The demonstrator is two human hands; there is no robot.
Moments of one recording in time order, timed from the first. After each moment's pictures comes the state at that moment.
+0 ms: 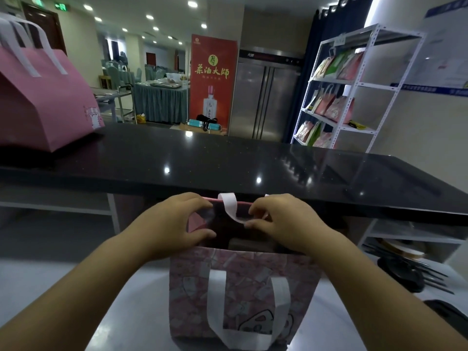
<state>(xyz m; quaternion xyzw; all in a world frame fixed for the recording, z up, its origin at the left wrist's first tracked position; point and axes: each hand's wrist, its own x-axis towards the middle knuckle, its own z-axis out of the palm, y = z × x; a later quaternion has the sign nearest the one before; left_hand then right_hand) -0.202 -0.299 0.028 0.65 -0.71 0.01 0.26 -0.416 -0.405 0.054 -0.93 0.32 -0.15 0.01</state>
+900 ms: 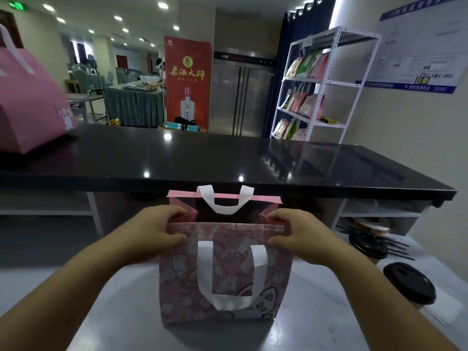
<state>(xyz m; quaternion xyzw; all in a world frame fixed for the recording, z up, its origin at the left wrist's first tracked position) -0.207 -0.282 0.008 0.68 -0.65 -0.20 0.28 -0.485 -0.372 0.020 -0.84 0.45 -0.16 0.25</state>
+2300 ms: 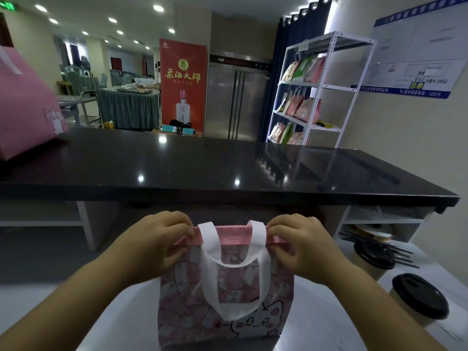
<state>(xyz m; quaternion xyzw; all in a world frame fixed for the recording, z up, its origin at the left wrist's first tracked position) -0.195 -0.295 -0.005 0.55 -0.81 0.09 0.21 -0.483 -0.385 -0.002 -0.92 0.33 -0.21 -0.08</state>
